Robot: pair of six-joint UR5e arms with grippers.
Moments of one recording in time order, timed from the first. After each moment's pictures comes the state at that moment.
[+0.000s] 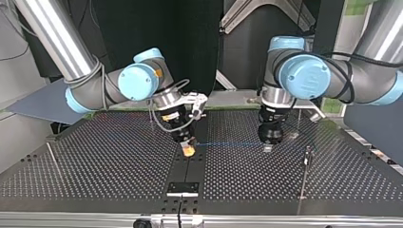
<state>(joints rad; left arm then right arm) -0.19 -1.63 -1.65 -3.06 -1.71 -1.62 2.27 -1.04 1.15 -0.12 1.50 1.70</state>
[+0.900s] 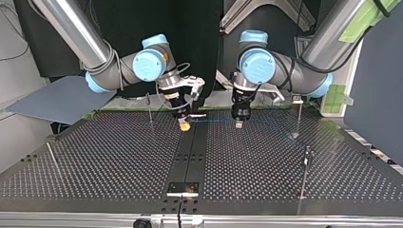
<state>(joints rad) -0.35 -1.77 -1.77 -2.88 -1.81 -1.65 2.27 -1.04 1.39 -0.27 1.59 1.74</state>
